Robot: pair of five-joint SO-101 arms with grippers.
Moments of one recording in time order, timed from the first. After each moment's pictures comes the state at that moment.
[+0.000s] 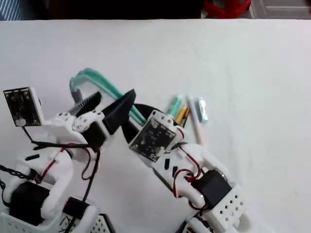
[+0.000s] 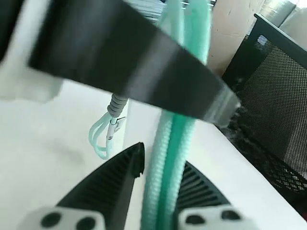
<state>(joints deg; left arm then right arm) 15.2 -71.5 37.5 62.5 27.1 -46.9 -65.6 51.2 36.8 27.1</state>
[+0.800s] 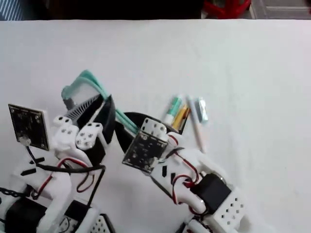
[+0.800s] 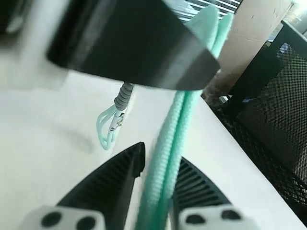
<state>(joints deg) 16.0 -74.2 36.8 62.4 14.5 -51.1 -68.5 51.5 38.9 28.7</state>
